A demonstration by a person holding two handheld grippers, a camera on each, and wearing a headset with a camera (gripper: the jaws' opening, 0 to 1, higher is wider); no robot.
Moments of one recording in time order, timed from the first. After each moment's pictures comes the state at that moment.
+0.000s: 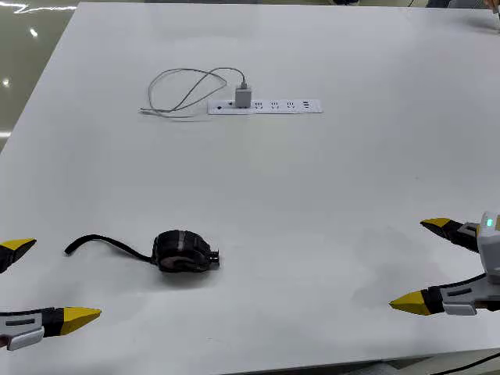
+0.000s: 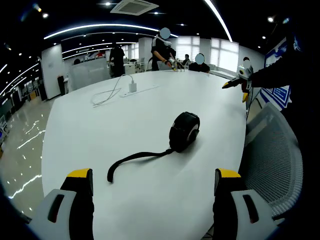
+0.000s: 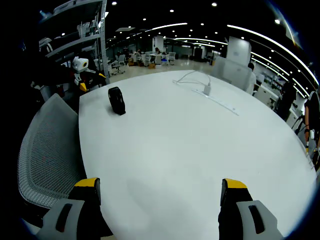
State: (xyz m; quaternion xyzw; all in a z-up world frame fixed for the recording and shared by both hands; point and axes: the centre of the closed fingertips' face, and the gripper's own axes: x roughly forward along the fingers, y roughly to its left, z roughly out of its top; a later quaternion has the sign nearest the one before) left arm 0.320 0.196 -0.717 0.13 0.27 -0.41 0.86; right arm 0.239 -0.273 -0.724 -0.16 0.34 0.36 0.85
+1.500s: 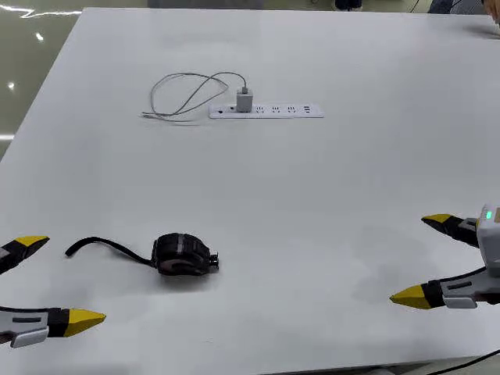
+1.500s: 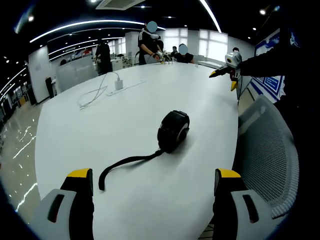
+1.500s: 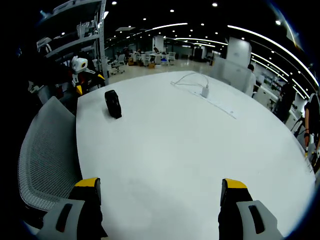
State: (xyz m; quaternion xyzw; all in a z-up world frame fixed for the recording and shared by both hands) left arm 0.317 0.171 -0.715 0.16 0.29 -0.46 0.83; right arm 0.260 -0.275 -0.713 -0.16 0.34 0.36 0.85
